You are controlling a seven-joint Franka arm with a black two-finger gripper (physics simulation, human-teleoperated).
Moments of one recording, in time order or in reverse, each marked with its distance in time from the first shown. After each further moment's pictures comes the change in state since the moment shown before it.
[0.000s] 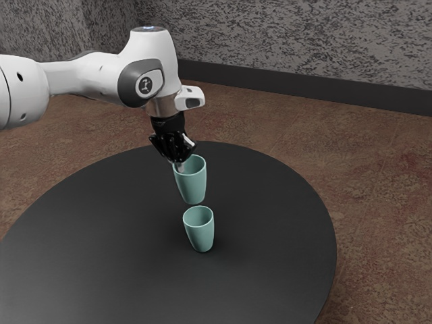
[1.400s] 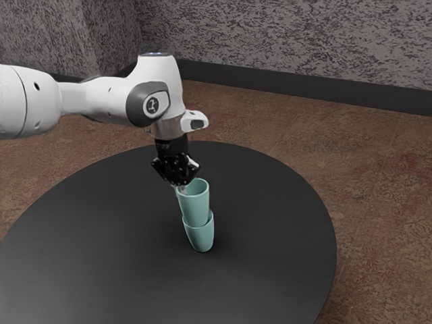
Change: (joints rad) arm 0.002 0.042 -0.001 -0.070 -0.068 0.015 -0.094
